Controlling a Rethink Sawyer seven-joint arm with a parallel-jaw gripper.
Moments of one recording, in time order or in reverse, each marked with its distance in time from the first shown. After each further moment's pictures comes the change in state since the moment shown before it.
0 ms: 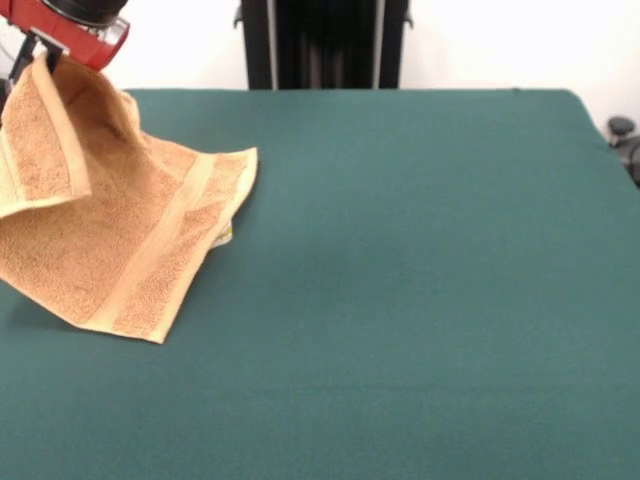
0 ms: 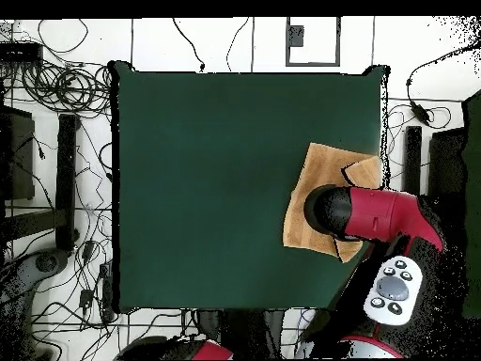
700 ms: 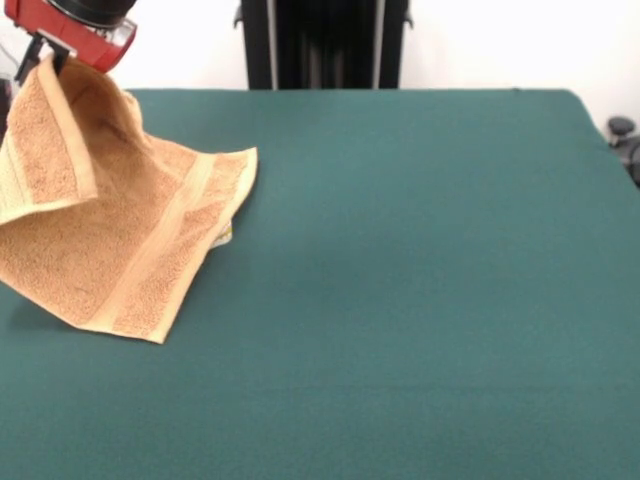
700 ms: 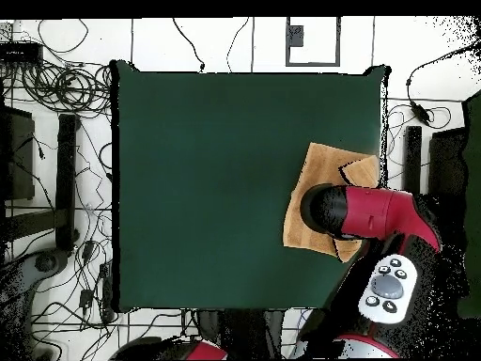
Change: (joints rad) arm 0.010 0.000 0.000 -0.001 0.000 0.000 0.000
